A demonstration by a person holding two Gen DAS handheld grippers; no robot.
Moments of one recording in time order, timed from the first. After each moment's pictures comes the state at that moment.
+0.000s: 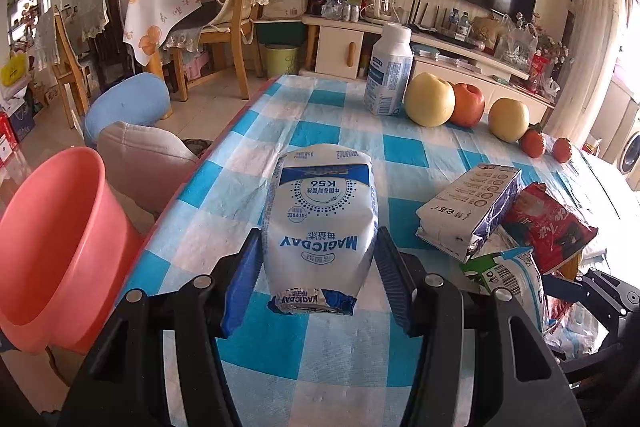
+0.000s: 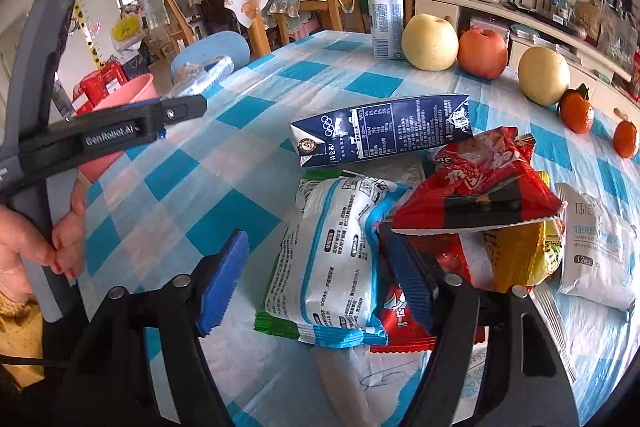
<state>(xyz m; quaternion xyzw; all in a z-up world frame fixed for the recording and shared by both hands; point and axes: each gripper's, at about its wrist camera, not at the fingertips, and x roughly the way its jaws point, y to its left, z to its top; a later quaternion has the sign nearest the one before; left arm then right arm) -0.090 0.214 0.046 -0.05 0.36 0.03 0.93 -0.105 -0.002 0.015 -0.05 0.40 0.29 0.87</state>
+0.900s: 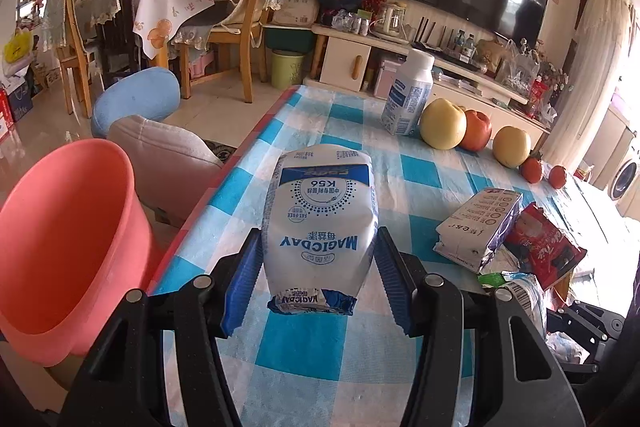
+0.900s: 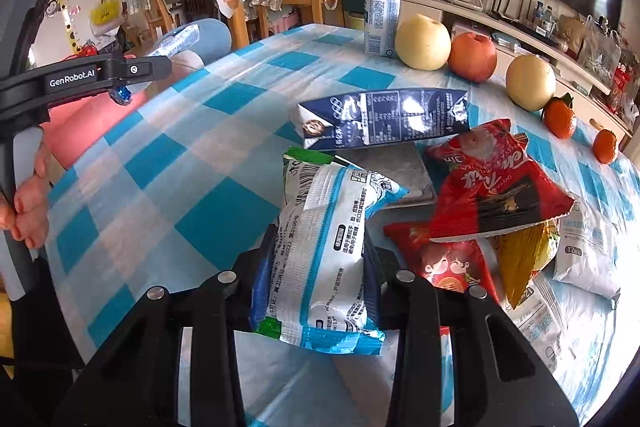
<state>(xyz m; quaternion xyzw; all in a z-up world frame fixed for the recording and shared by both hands) -0.097 0.250 0.054 -0.09 0.34 0.03 0.93 -0.115 0.016 0.010 -0.08 0.40 0.25 0.88</state>
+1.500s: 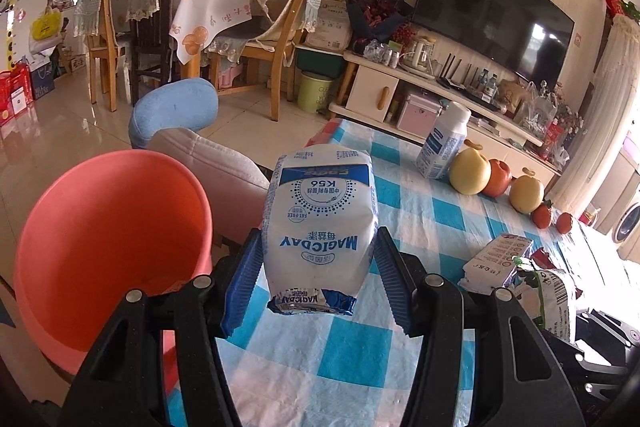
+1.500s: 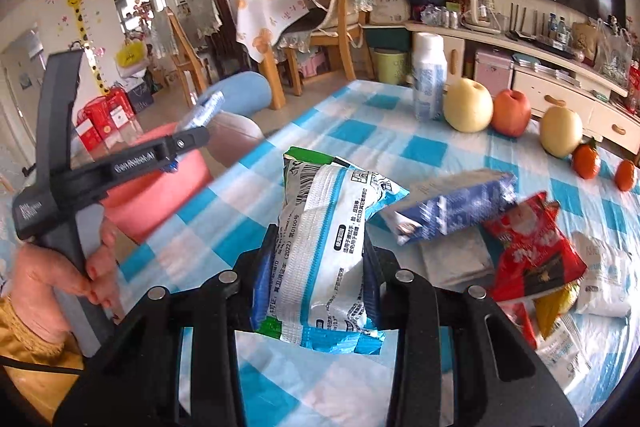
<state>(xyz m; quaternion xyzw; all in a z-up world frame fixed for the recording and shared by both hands) -0.119 0.302 0.076 -0.13 0.30 0.08 0.94 -0.125 0.069 0.081 -0.01 0.35 0.30 0.89</state>
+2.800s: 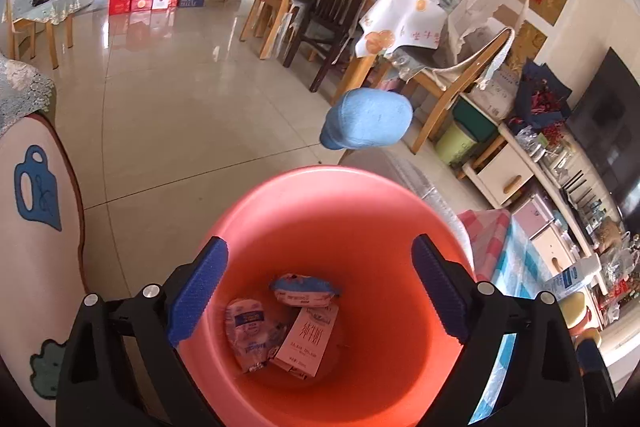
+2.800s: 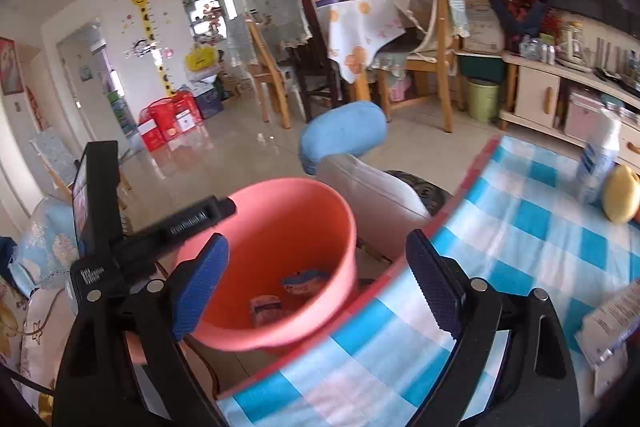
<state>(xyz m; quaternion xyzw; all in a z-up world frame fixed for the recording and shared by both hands) -0.166 0.494 0.051 -0.31 0.27 0.31 0.86 -0.117 0.256 0.120 -0.01 0.31 0.40 0.86</state>
